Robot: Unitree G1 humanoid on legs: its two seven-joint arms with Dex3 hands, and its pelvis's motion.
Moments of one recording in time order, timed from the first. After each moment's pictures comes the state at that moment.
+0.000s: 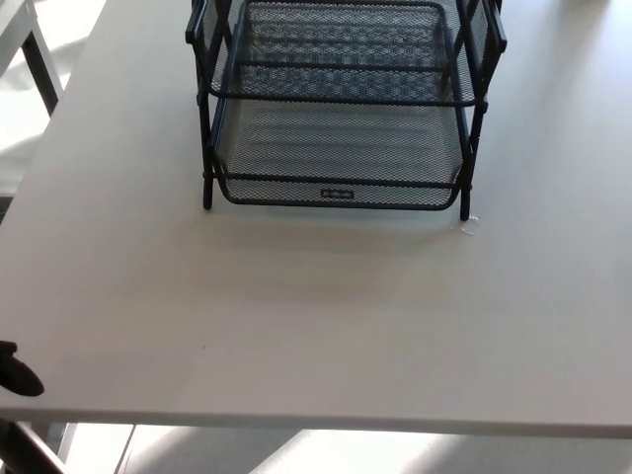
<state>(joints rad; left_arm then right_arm) 0.23 0.96 0.11 0.17 0.31 -0.52 -0.12 0.06 -1.06 -0.44 0.13 -0.37 0.00 -0.34</state>
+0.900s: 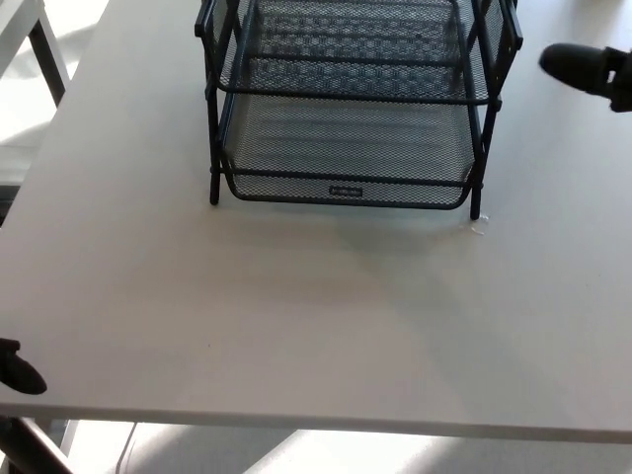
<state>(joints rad) 0.22 0.96 0.11 0.18 0.32 -0.54 -0.12 -0.69 -0.74 0.26 -0.15 -0.53 0.07 -0.02</state>
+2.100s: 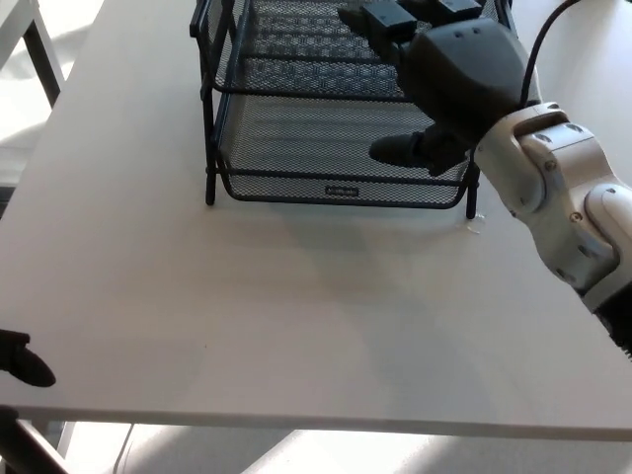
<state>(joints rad) 0.19 0.96 0.11 0.17 0.34 -0.55 -0.13 -0.94 -0.37 0.51 0.51 -0.78 0.00 -0.06</state>
